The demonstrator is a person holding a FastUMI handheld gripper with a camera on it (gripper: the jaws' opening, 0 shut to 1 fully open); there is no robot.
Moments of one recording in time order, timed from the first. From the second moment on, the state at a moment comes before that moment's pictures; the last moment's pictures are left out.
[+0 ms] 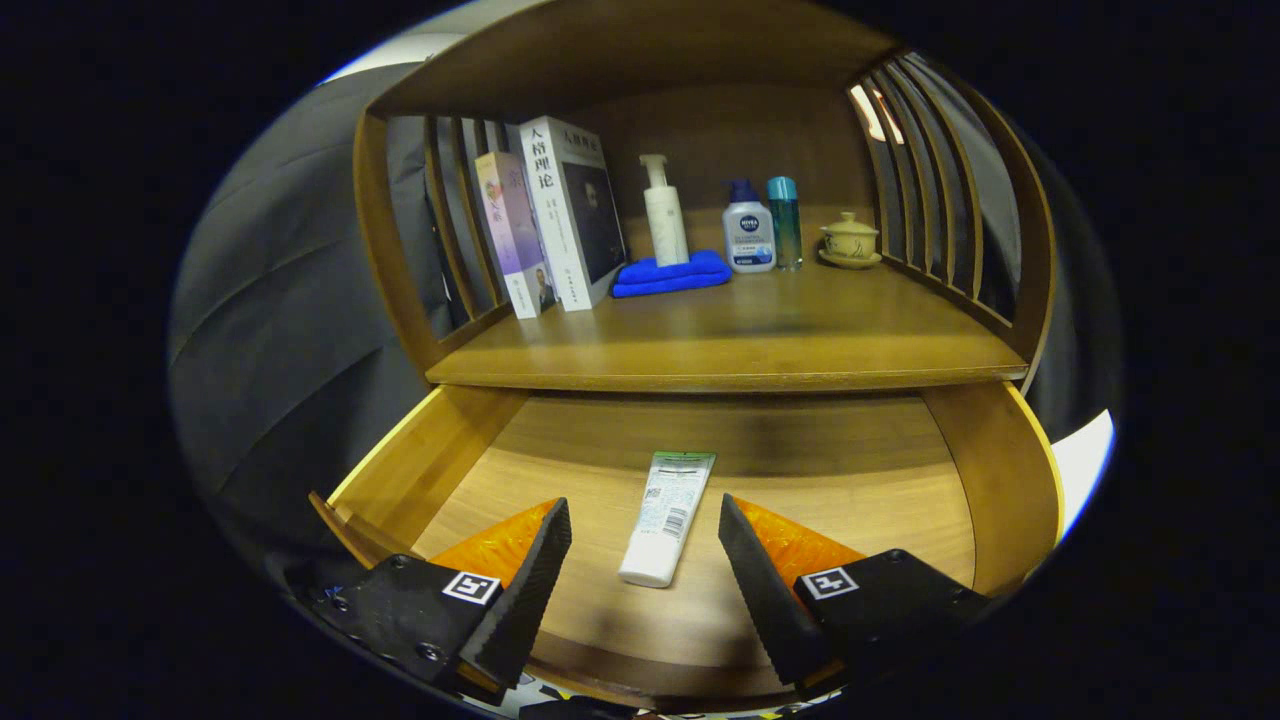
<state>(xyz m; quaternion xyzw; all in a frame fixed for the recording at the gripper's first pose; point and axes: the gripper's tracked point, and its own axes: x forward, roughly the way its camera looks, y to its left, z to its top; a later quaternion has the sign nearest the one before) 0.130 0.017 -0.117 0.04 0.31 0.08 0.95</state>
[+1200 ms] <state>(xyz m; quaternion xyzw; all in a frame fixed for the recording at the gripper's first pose) 0.156 0.039 -0.182 0.00 0.55 0.07 0.83</state>
